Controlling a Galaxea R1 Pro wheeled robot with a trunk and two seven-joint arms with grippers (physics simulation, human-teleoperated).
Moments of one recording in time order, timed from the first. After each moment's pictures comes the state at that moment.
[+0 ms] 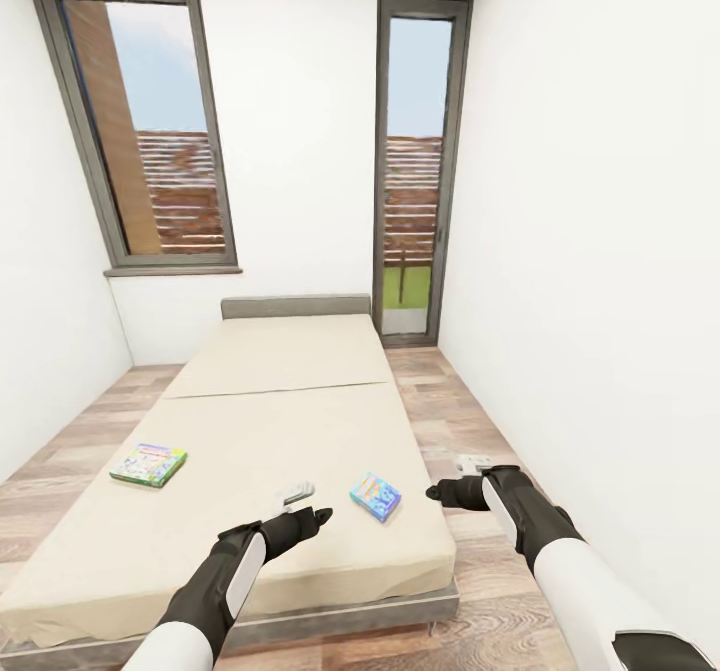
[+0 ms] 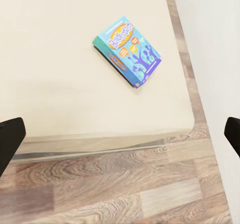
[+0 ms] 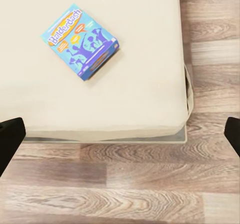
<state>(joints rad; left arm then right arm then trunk) -0.53 -0.15 0.12 -0.68 0.20 0.43 -0.20 -0.75 -0.01 -0.01 -0.55 -0.02 0.63 0.22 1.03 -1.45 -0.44</state>
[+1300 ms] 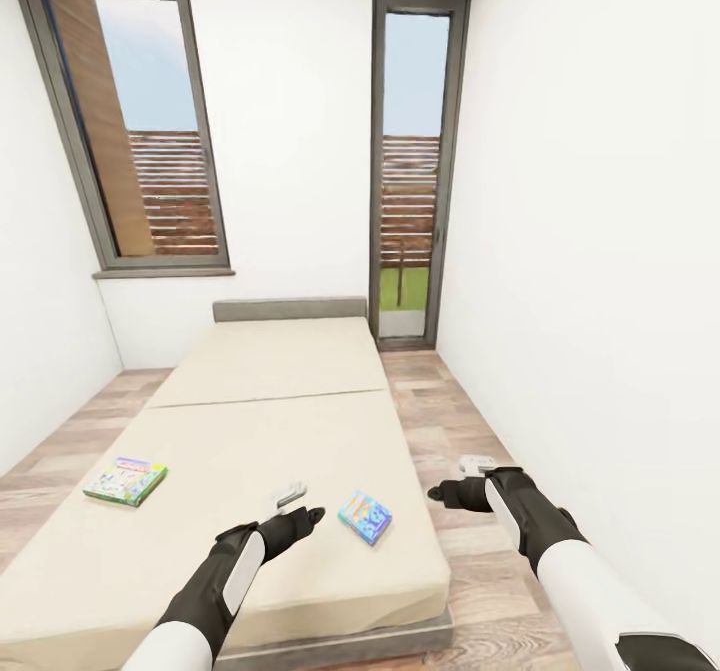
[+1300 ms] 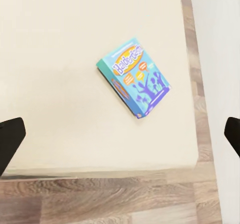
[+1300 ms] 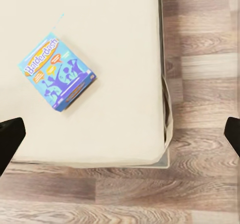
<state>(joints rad) -0.53 -0.14 0.12 -0.67 0.30 0.43 -0.08 -0.74 -0.02 -0.01 -0.55 -0.02 0.62 0.23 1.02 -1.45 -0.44</state>
